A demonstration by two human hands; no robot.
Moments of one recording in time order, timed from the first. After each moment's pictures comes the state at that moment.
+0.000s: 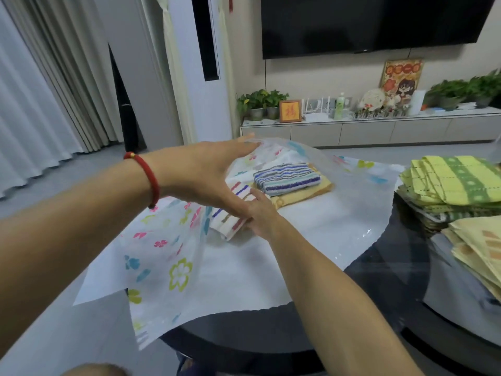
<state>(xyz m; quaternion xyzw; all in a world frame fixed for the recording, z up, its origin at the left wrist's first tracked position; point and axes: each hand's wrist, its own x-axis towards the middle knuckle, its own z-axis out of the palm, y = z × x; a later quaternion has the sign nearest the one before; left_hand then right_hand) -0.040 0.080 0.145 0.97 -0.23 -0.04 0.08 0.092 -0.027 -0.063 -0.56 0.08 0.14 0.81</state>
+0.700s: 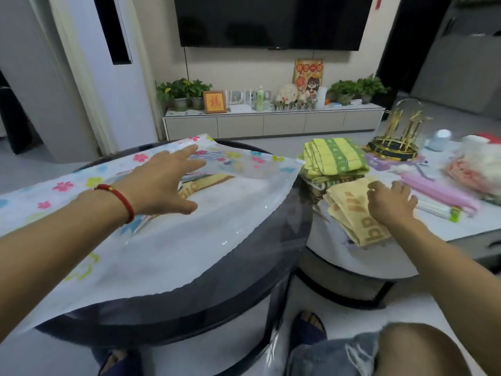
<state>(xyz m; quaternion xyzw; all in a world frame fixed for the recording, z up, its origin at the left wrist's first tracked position) -0.035 -0.001 0.072 0.96 -0.27 0.03 0.05 -0.053 -0.470 -0.057 -0.94 0.33 -0.11 0.07</state>
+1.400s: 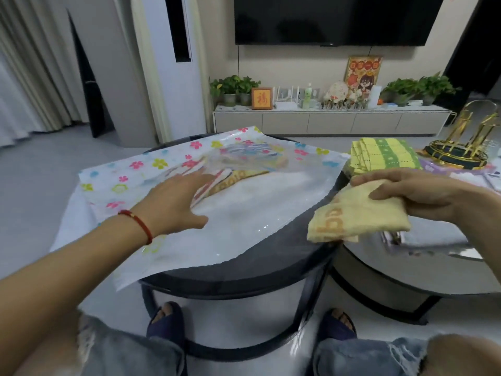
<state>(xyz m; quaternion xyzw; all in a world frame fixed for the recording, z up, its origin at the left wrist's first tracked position) -0.107 0.071 0.036 0.98 -0.16 0.04 0.07 -0.095 -0.380 0.044 -0.73 0.03 0.20 0.65</state>
